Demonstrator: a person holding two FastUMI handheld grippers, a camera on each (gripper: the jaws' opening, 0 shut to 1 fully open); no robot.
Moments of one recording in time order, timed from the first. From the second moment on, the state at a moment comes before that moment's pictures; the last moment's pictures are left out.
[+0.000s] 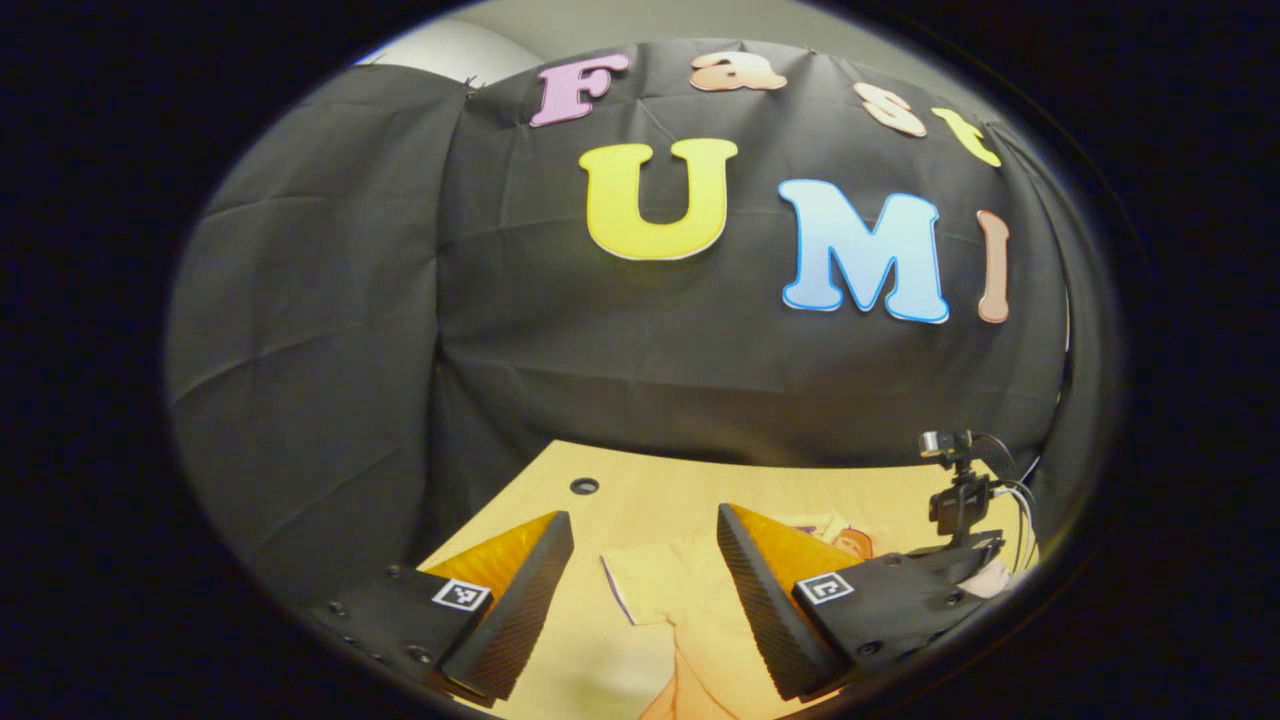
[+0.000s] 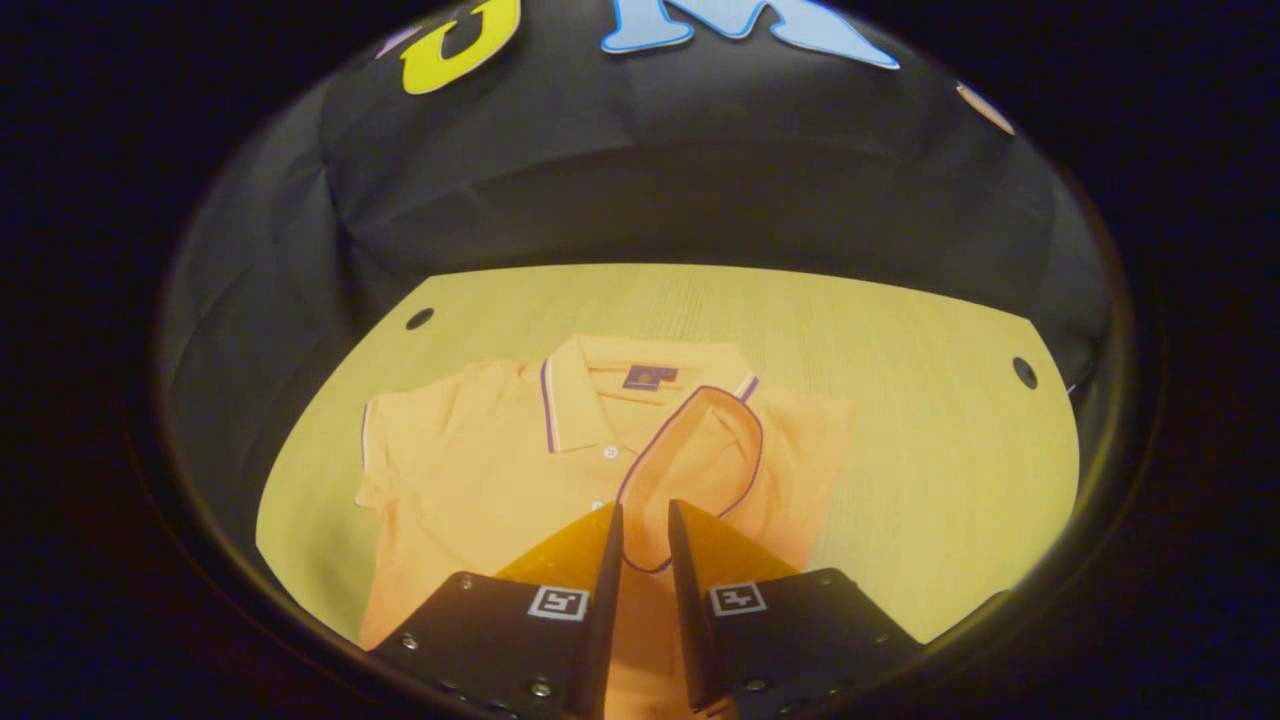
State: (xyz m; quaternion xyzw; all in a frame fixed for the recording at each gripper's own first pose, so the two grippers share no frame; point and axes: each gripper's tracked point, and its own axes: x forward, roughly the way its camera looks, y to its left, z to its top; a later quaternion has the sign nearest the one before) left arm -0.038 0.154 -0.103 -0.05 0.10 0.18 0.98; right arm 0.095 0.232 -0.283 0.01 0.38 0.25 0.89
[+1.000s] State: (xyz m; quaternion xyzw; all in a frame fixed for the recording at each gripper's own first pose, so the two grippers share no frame) left arm 0.058 0.231 -0.307 -0.07 0.26 0.17 0.95; right arm 0.060 0.163 -0.224 0.06 0.33 0.20 0.92
